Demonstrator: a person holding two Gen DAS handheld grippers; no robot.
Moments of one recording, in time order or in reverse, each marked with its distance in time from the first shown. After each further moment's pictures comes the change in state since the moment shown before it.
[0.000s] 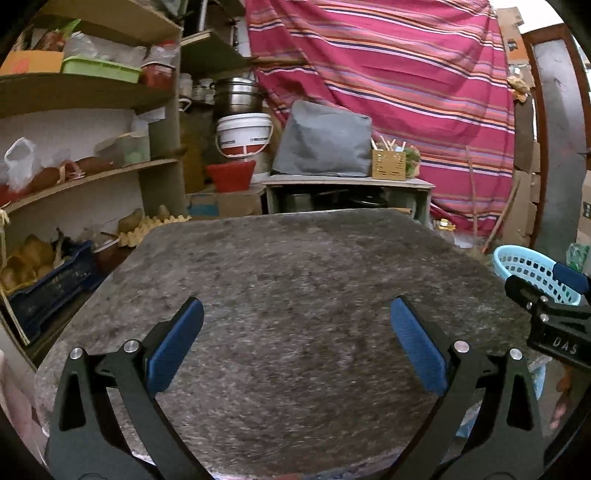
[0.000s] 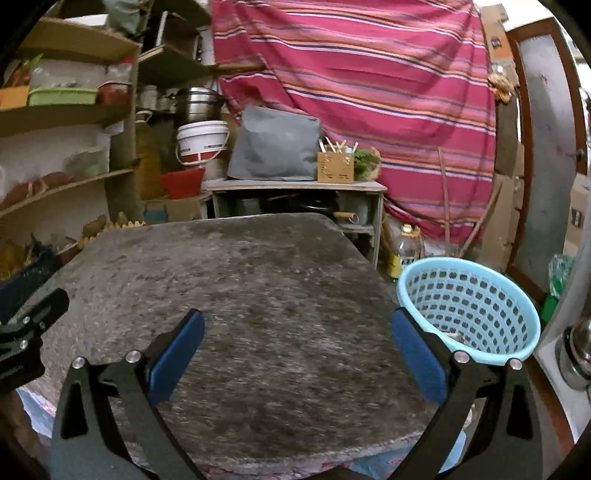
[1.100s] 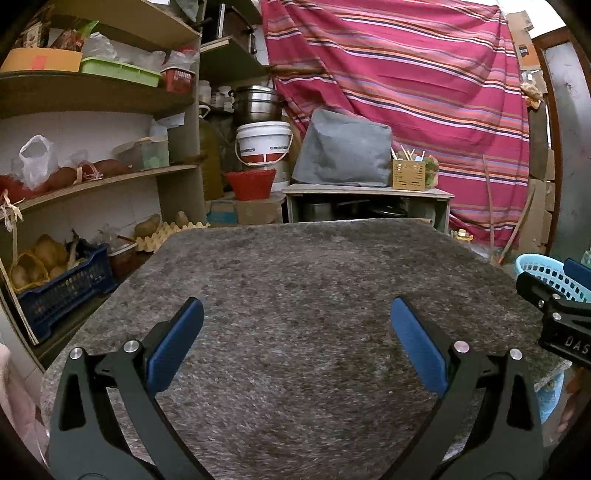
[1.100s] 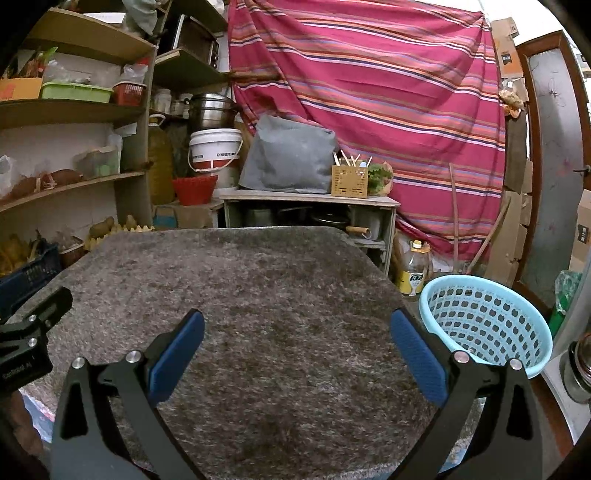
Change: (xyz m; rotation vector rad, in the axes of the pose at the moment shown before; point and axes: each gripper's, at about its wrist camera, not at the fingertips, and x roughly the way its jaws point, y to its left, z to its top) left arm 0.008 0.014 -0.003 -0.008 -0.043 0.063; right arm 0.006 0.019 0.006 -0.023 -0.047 0.018
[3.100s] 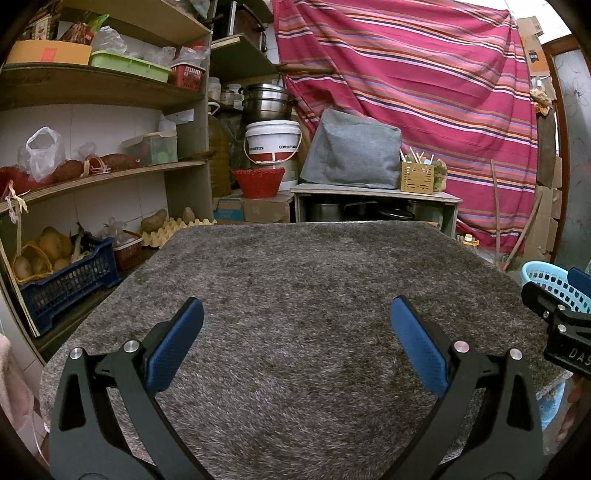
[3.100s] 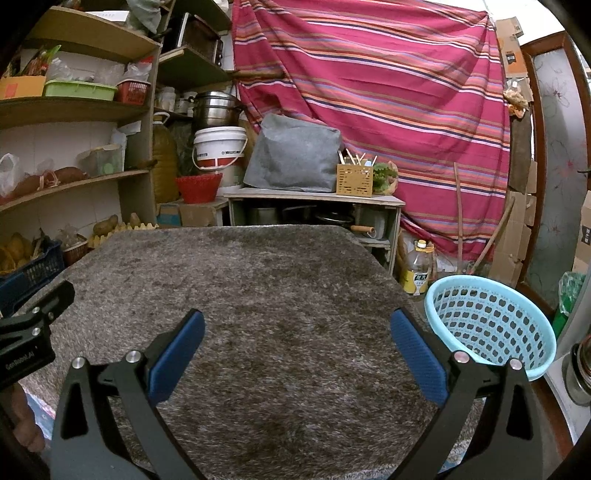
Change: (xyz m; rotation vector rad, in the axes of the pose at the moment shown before) left arm 0.000 0.000 0.002 -0.033 0.003 0.023; right arm 0.003 0.003 0.001 -0.011 0.012 0.015
